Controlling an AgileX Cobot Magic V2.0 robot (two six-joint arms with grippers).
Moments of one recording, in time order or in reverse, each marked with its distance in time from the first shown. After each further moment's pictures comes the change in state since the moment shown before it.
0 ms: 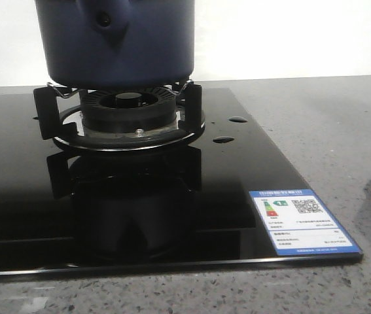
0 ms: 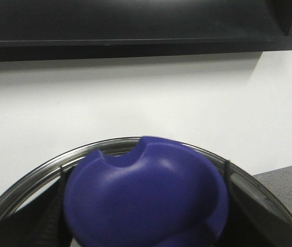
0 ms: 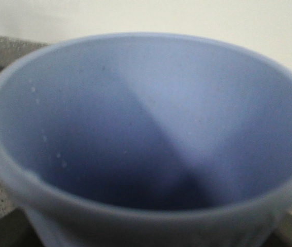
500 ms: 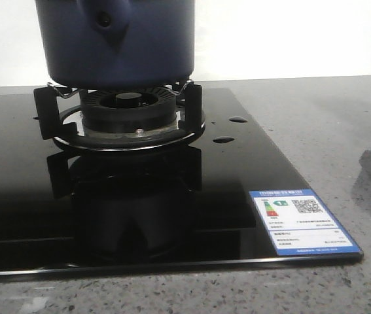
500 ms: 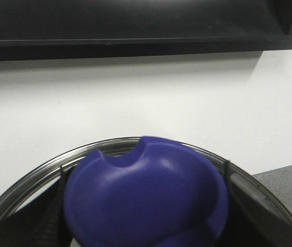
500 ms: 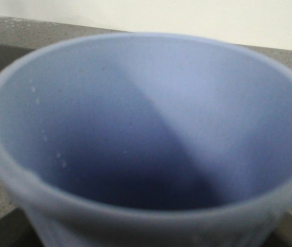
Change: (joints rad) left arm 0.000 0.000 0.000 0.000 0.002 0.000; right arm 0.000 0.162 0.000 0.095 -0.103 -0.124
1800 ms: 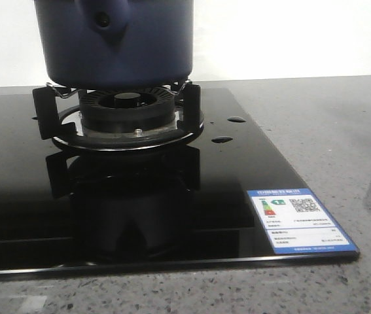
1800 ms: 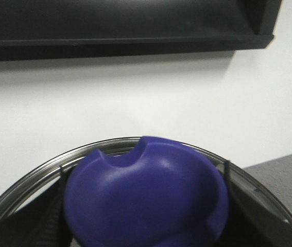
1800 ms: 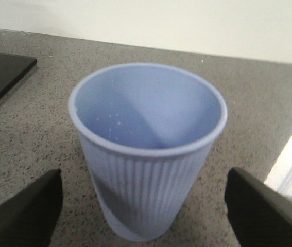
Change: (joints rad) left arm -0.092 0.028 0.000 0.002 -0.027 0.000; right arm 0.000 -0.493 0.222 -0.059 0.259 0.187
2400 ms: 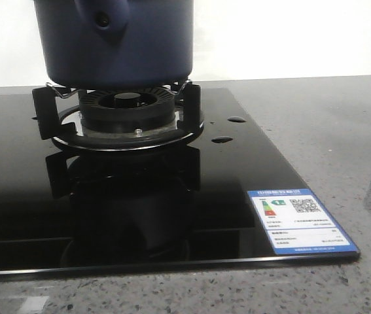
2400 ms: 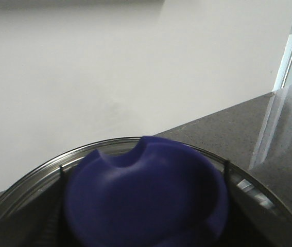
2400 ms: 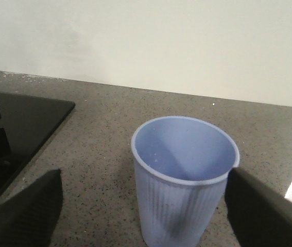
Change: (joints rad) left arm -0.191 0.221 0.000 0.000 -0.109 0.000; right arm 0.000 -0.293 0.007 -0.280 0.012 0.360
